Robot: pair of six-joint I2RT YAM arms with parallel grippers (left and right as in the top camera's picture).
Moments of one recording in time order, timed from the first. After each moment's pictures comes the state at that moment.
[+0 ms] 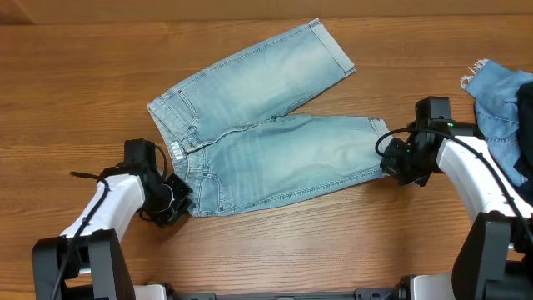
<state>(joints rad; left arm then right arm) 0.12 1.54 0.71 -0.72 0.33 -0.72 -0.08 1.61 1.02 -0.89 -0.18 0.43</state>
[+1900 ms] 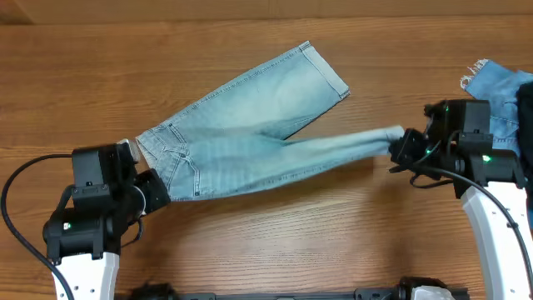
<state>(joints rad) 0.12 0.96 0.98 -1.10 0.17 -0.36 -0.08 1.24 1.06 -0.89 -0.31 0.36</state>
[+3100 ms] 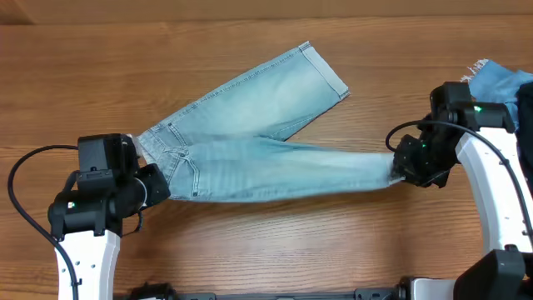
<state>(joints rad) 0.12 1.05 0.98 -1.08 0.14 -0.34 -0.09 1.53 1.27 -1.35 -0.17 0.38</state>
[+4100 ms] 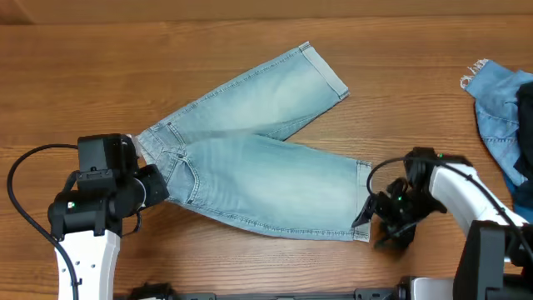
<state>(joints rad) 0.12 1.05 0.99 -1.09 0.12 -0.31 -0.09 1.55 0.72 -1.14 -0.50 0.40</state>
